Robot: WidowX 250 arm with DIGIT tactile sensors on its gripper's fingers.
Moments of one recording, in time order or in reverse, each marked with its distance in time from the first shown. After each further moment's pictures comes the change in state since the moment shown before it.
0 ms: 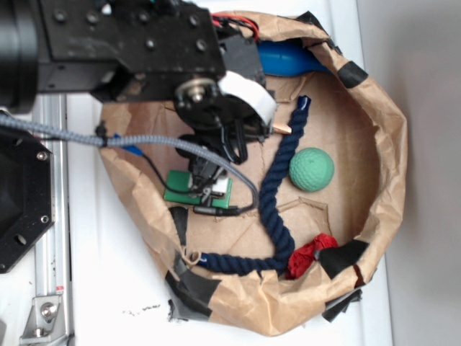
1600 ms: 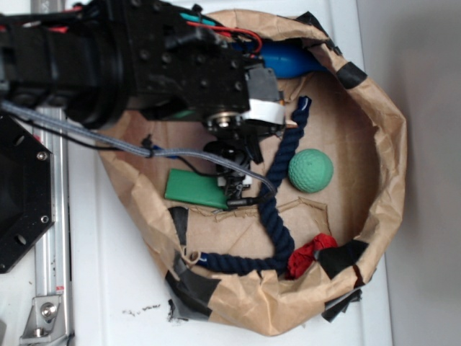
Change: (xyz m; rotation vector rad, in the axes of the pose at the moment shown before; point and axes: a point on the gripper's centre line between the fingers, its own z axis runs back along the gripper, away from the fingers) arm 0.011 0.009 -0.047 0.095 0.010 0.179
